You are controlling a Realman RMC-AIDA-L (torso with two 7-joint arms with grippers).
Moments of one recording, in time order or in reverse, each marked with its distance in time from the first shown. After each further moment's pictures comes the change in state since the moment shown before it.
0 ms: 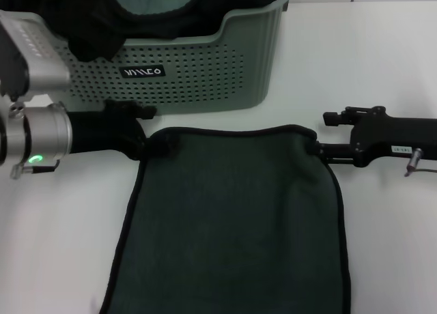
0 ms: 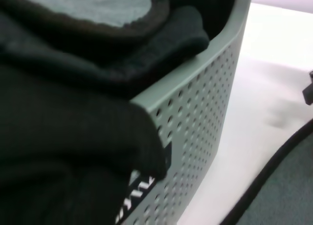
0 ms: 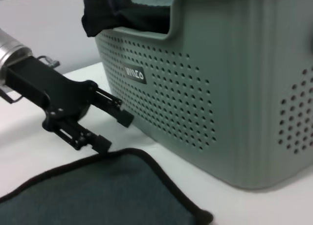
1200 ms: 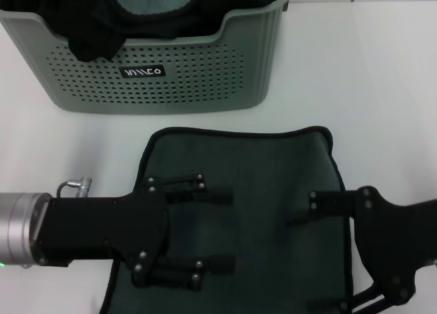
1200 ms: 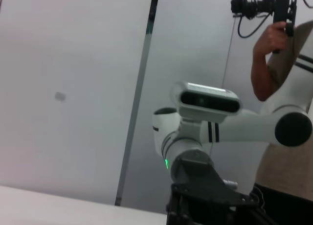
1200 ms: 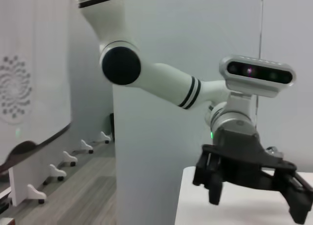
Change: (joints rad) left arm 0.093 0.011 -0.028 -0.183 -0.431 0.777 0.373; right arm -0.166 -0.001 -0.103 -0.336 0.126 0.643 -0.218
